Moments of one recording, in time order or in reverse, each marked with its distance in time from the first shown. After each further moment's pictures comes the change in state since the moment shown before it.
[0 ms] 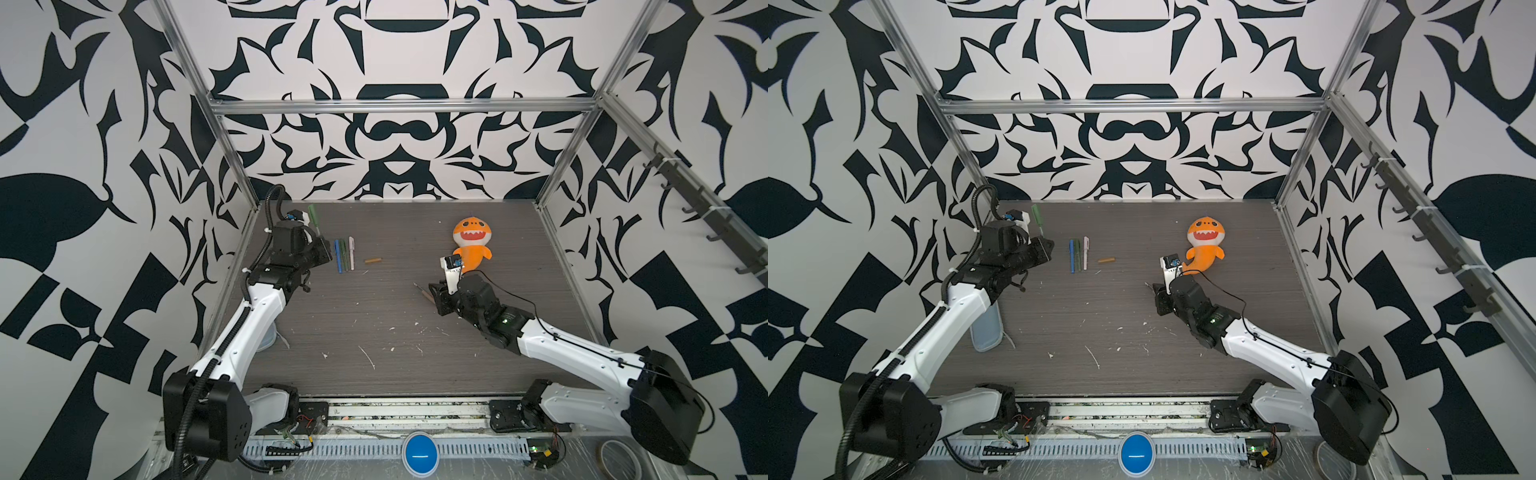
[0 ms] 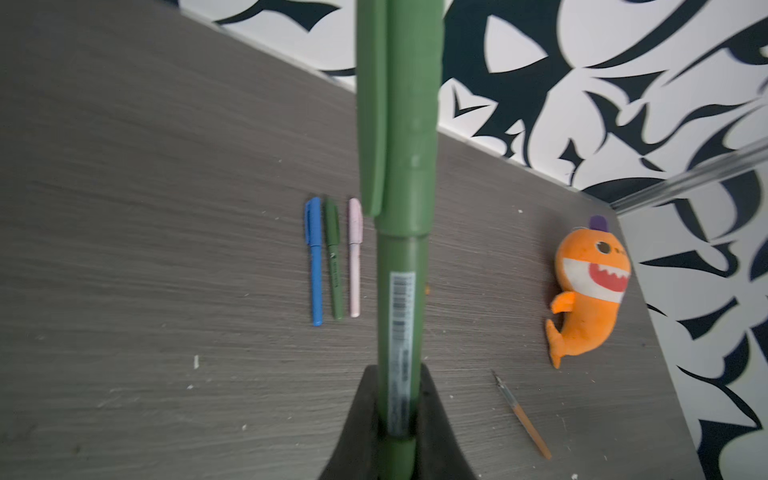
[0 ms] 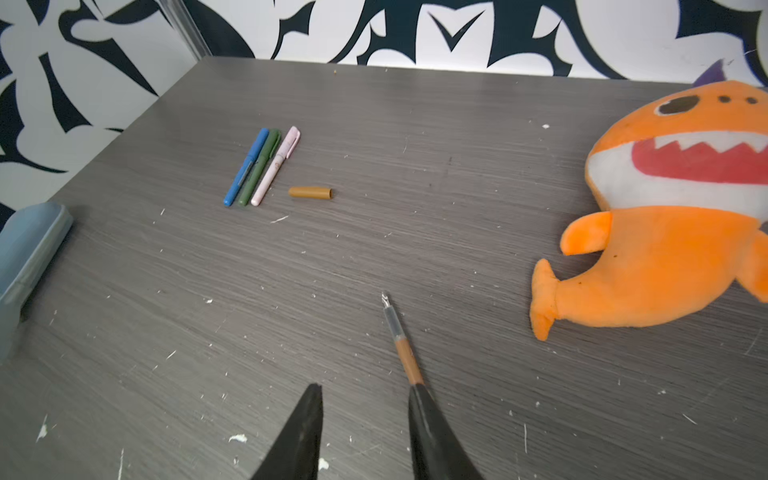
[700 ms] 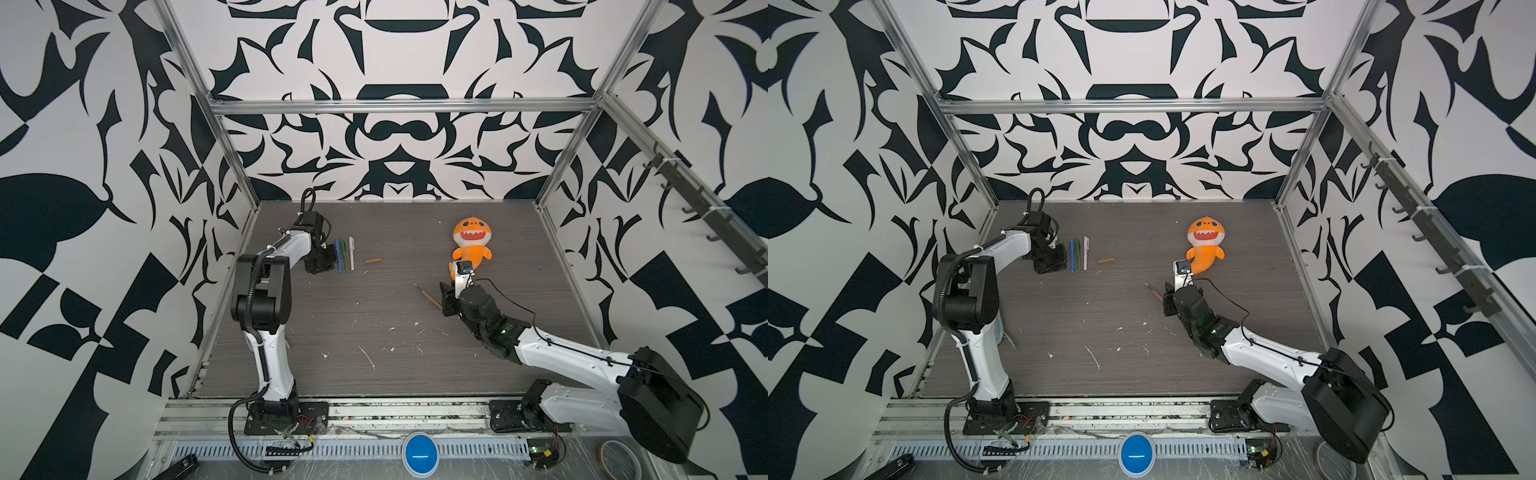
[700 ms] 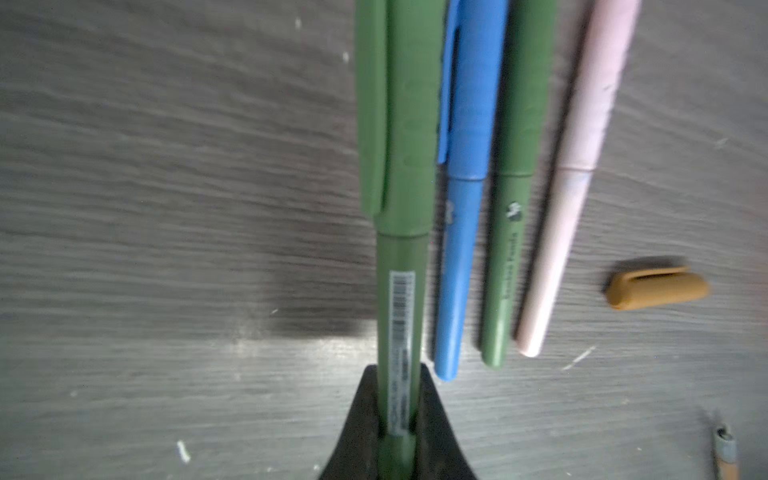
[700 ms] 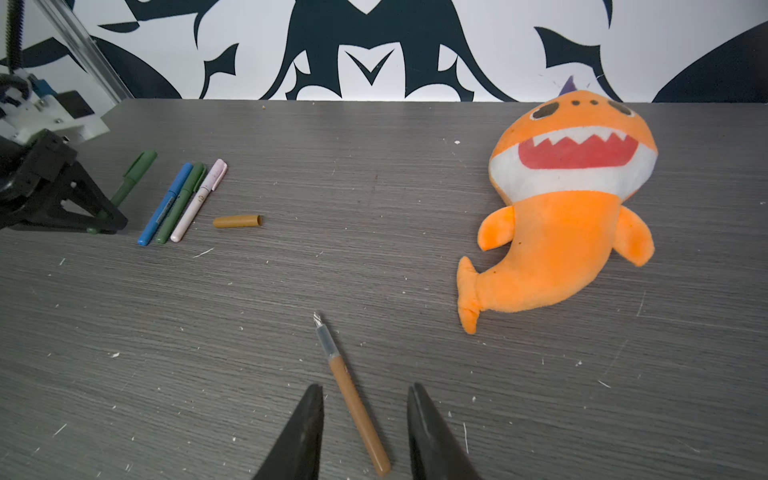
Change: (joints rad) left arm 0.053 0.758 0.418 -0.345 0.034 0.143; right arm -0.001 0.017 -0.127 0.179 0.194 0.023
